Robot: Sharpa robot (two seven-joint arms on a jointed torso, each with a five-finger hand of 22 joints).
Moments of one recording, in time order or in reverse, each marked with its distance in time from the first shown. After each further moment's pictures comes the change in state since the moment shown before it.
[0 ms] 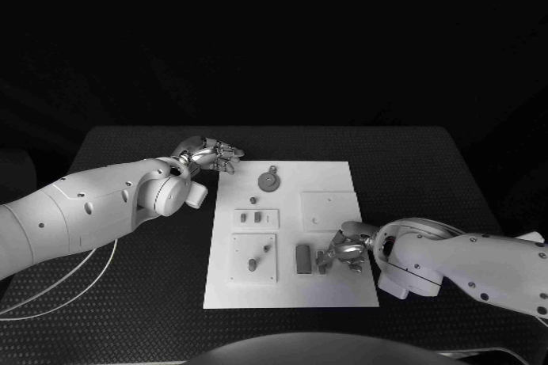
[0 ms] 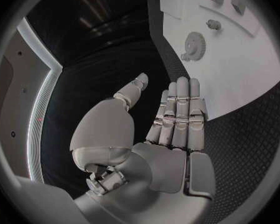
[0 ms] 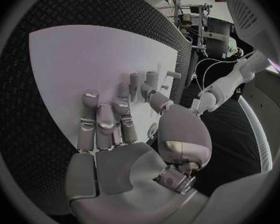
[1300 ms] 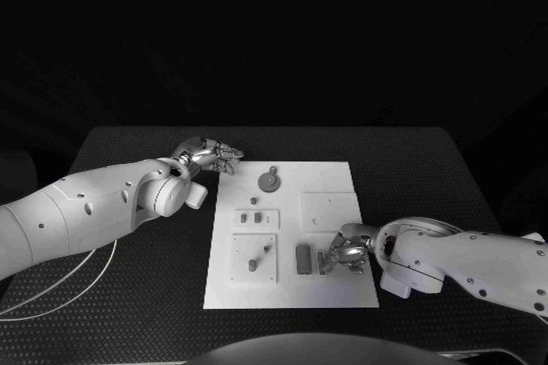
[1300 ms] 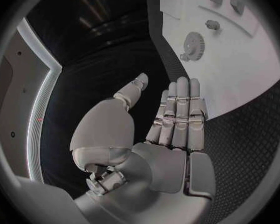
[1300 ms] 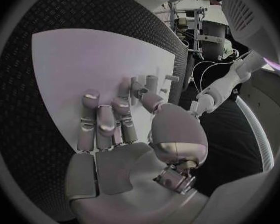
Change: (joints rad) left arm 0.000 -0.003 0.000 0.002 -0.001 0.000 -0.005; left_hand 0.000 0.000 0.000 0.000 0.000 -0.004 0.004 0.000 -0.001 0.000 0.000 0.000 0.001 0.002 -0.002 0.000 0.002 0.000 0.000 0.000 0.000 0.002; right arm -0.005 0.005 0.005 -0.036 0.021 0.074 0.051; right_hand 0.117 0.131 -0.007 -0.096 -0.002 -0.001 0.001 0.009 0.009 0.010 -0.002 0.000 0.005 0.004 0.001 0.000 0.019 -0.002 0.007 0.007 -0.004 0.000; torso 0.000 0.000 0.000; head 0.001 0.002
